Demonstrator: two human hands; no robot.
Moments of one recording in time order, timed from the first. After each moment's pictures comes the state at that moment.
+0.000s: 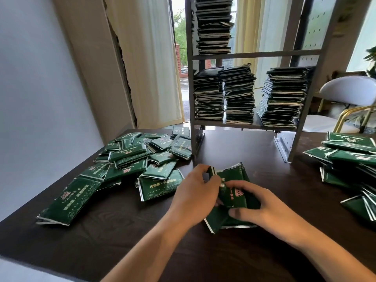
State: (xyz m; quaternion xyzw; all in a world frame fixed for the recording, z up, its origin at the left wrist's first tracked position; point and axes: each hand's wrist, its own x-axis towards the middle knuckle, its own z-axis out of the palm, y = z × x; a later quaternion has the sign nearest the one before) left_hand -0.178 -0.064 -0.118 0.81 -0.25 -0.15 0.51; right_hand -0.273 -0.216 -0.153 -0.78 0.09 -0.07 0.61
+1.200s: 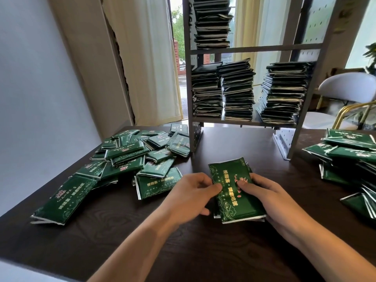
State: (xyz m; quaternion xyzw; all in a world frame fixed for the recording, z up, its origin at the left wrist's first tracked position) left_hand -0.161 -0.057 -0.137 0.79 -0.25 -0.24 0.51; right_hand -0.266 -0.217 -0.154 -0.61 0.18 -0.14 0.76
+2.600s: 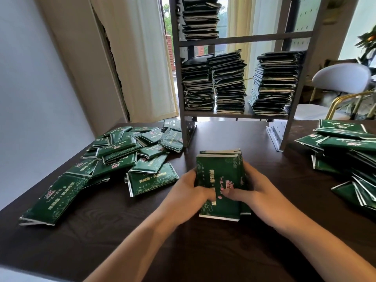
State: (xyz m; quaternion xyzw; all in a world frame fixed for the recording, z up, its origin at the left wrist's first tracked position) left_hand -0.170 -0.064 -0.143 0.77 -0.29 -0.24 0.52; right_hand -0.274 -0.213 -0.149 -0.75 0.09 -0.14 0.64
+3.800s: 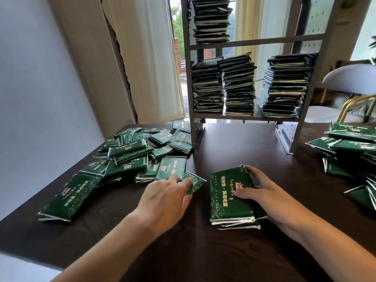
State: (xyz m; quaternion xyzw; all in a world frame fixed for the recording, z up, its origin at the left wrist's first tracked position) left_hand -0.138 -0.016 -0.154 0.91 -0.41 0.11 -0.02; right_hand -0.266 -0.216 -0.158 -0.67 0.22 -0.08 0.71
